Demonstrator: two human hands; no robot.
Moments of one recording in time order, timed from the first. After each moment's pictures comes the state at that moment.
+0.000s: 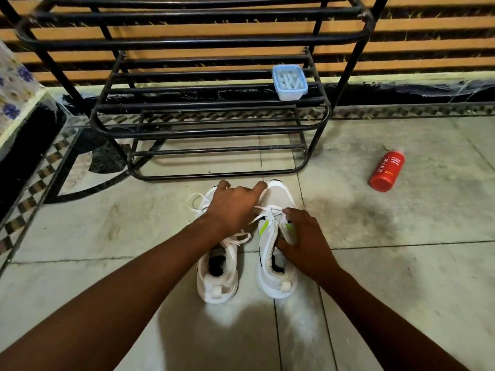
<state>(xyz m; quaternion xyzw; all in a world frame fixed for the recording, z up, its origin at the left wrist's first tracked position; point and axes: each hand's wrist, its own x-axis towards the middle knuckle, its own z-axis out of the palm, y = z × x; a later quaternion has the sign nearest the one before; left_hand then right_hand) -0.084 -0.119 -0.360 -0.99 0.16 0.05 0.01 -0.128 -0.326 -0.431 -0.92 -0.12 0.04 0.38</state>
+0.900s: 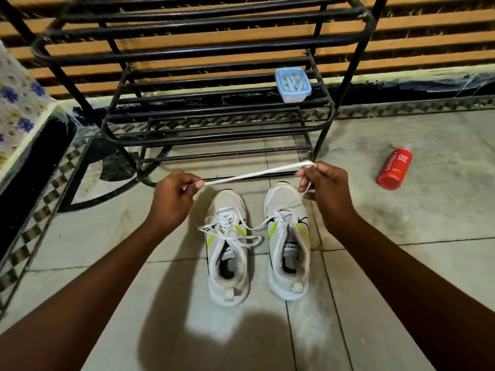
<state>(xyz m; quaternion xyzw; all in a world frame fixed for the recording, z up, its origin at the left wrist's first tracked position) -0.098 0.007 -0.360 -0.92 -0.04 -0.12 -0.36 -0.063 -0.308 -0.344 -0.72 0.05 0.00 0.69</state>
